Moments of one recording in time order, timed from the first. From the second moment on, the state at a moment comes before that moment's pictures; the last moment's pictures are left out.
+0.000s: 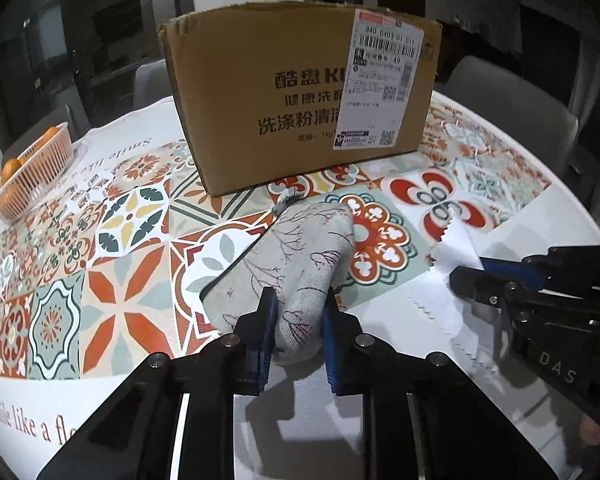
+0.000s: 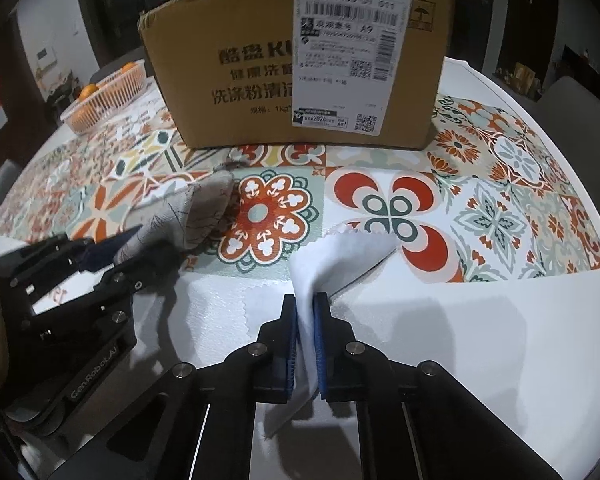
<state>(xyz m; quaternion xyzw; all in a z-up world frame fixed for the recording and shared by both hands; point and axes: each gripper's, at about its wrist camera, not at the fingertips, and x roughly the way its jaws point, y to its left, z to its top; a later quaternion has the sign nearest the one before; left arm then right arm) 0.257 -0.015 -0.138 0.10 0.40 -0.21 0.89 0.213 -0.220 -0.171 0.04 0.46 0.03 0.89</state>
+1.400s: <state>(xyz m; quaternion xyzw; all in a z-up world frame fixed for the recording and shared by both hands) 0.206 0.011 -0.002 -0.03 0.24 -0.21 0.95 0.170 -0.228 -0.054 0.10 0.31 0.06 0.95</state>
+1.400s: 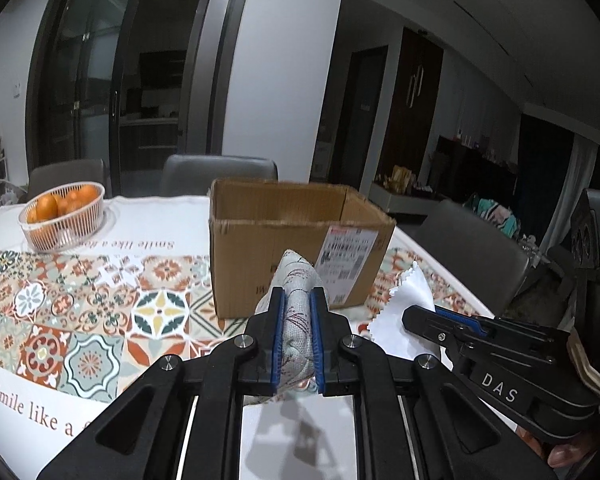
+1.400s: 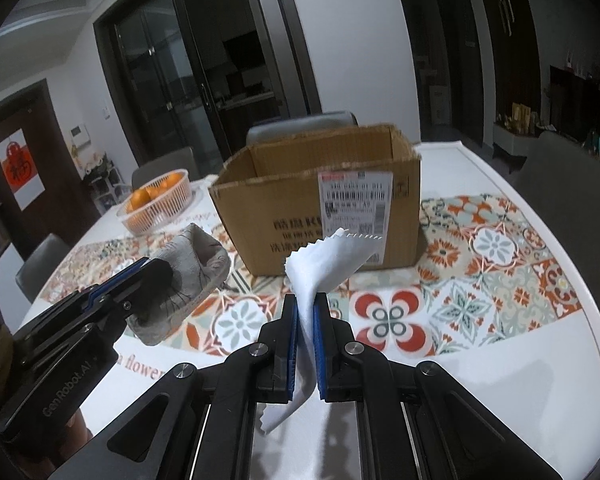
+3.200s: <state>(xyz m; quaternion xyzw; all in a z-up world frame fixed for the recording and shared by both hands) 0.299 -0.013 0.067 -0.01 0.12 -0.21 0.97 0.262 -0.245 0.032 0.08 0.17 0.07 0.98</state>
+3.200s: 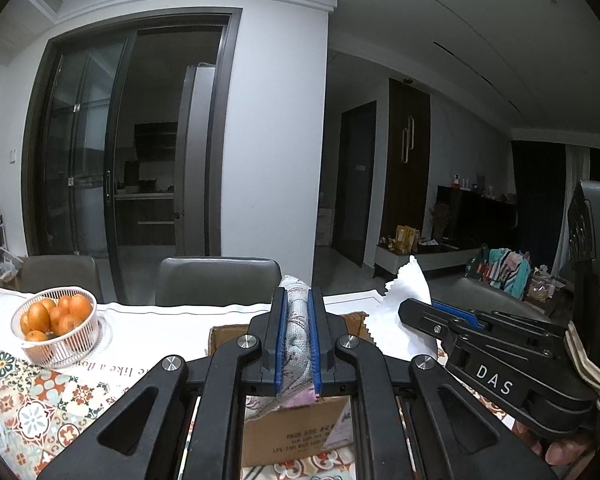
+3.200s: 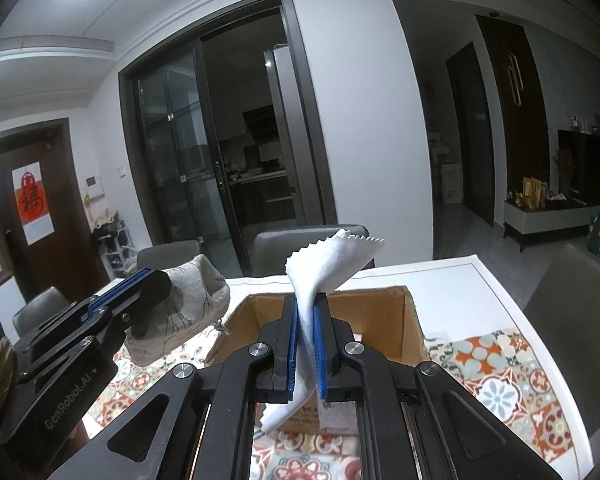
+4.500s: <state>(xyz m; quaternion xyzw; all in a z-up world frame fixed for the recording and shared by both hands) 0.382 -0.062 -0.006 0.04 0.22 -0.18 0.96 0.367 -0.279 -0.045 0.05 0.28 0.03 0.96</state>
